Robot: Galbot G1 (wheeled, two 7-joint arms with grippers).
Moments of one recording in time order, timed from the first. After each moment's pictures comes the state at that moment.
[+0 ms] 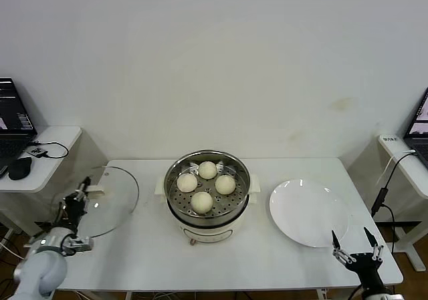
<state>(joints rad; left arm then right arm) 1.28 -1.01 -0.70 -1.66 1.03 -0.04 -0.08 -1.70 1.35 0.90 1.88 0.18 0.23 -0.19</state>
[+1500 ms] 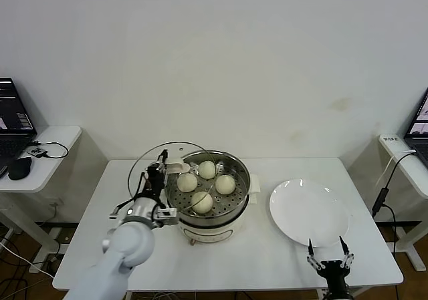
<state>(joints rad) 0.97 -1.11 -0.12 -1.92 1.12 0.44 0.19 -1.60 1.55 0.80 1.72 -0.20 0.36 -0.04</state>
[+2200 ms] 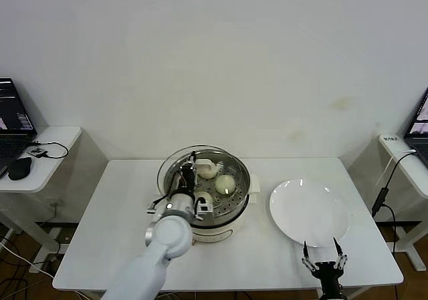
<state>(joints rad) 0.88 -1.30 0.02 -1.80 1.30 0.49 0.27 -1.57 1.57 0.80 1.66 -0.27 0.37 -0.02</state>
